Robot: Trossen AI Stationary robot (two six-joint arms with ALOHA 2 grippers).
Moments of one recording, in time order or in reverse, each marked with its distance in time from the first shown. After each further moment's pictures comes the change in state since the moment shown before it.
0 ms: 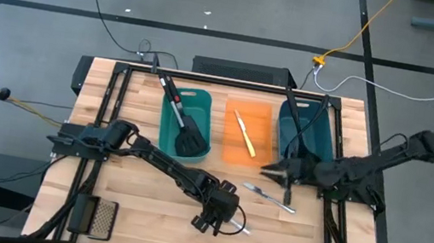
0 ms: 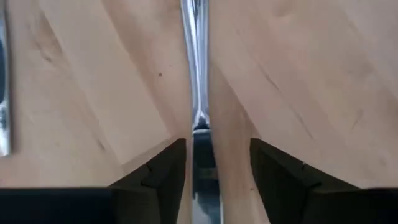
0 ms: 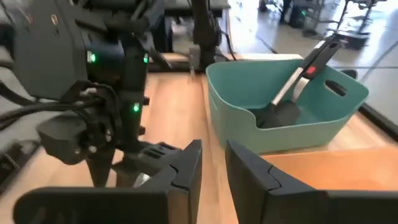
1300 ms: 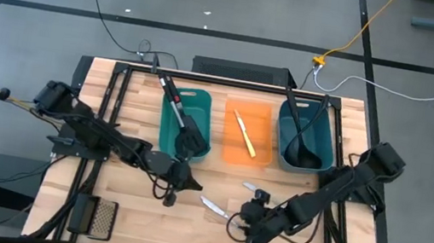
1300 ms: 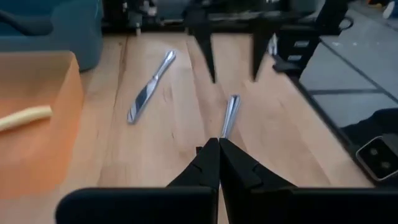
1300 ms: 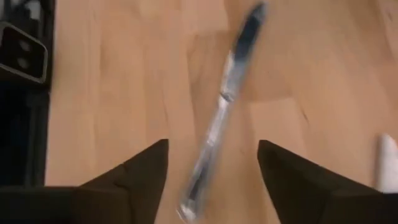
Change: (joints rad) left arm -0.001 -0.699 -1.041 1.024 -0.164 -0.345; right arm 0.233 0.831 0.604 -0.557 -0.139 0.601
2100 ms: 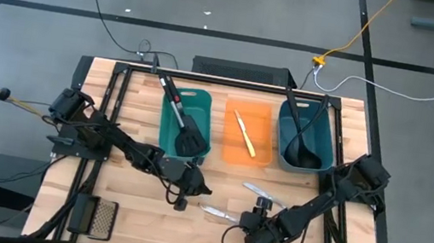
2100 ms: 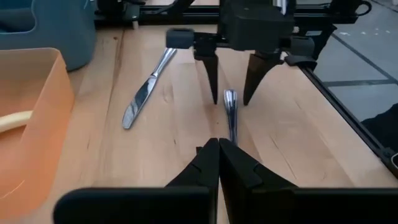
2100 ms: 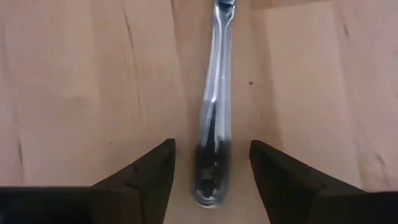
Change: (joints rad) left arm 0.009 0.164 0.101 0.040 0.011 0.033; right arm 0.047 0.184 0.018 -0.081 -0.016 0.087
